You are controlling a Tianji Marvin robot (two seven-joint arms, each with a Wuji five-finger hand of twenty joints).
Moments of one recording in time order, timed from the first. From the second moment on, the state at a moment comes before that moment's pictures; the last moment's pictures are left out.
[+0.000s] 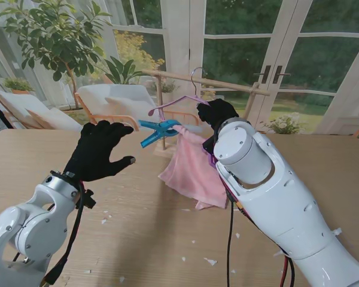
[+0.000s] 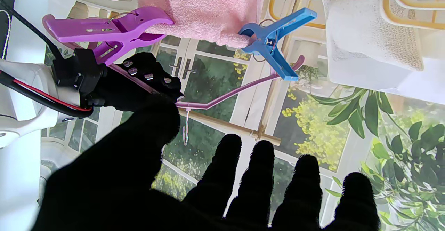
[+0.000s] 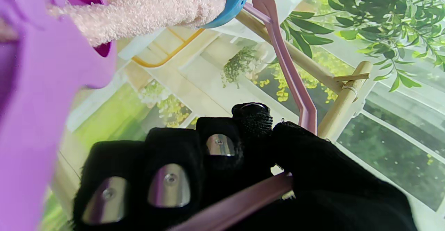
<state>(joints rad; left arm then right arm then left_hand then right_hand) 1.72 -1.08 -1.43 -2.06 0.82 -0.07 -0.07 -1.09 -1.24 1.02 -1.68 -0.22 0.77 -0.13 0.60 -0.32 0.65 -0.12 0.35 0.25 0.29 0.32 0.30 0.27 0.26 0.39 0.13 0.33 0.12 0.67 -0.12 0.43 0.19 0.79 0.46 -0.11 0.66 -0.07 0.87 -0.09 1.17 1.11 1.13 -0.05 1.41 1.11 1.18 -0.02 1.65 0.93 1.00 0.08 1.89 0.82</state>
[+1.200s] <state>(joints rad) 1.74 -1.08 -1.43 -2.03 0.85 -0.07 -0.05 -1.08 -1.27 1.05 -1.58 -0.19 0.82 -0.14 0.60 -0.32 0.65 -0.12 0.36 0.24 0.29 0.32 0.30 0.27 0.26 0.39 0.13 0.33 0.12 0.67 -0.12 0.43 0.19 0.77 0.48 -0.26 0.75 -0.08 0.61 -0.01 0.89 0.66 0.74 0.09 1.09 0.71 0.74 0.13 1.15 0.70 0.50 0.14 1.56 0.89</state>
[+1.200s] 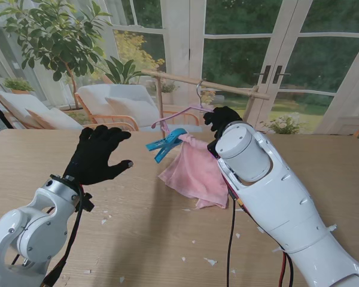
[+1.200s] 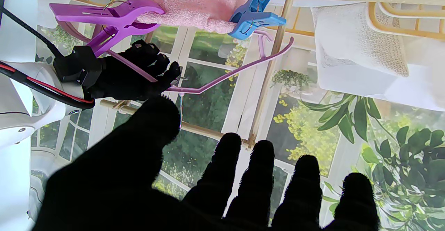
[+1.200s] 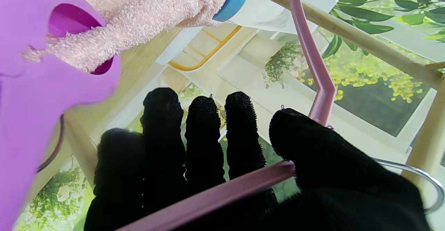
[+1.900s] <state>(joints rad) 1.74 -1.08 -1.43 -2.03 0.84 -0.07 -0.05 -1.08 -1.22 1.01 -1.61 -0.36 0.77 -0.07 0.60 -0.32 0.65 -0.12 0.36 0.24 0.29 0.32 0.30 0.27 0.26 0.39 0.13 0.33 0.12 0.67 -0.12 0.43 0.19 0.77 0.31 -0.46 0.87 -0.08 0.30 0.09 0.45 0.49 0.33 0.09 0.66 0.34 0.37 0.12 0.49 0.39 0.18 0.17 0.84 0.65</state>
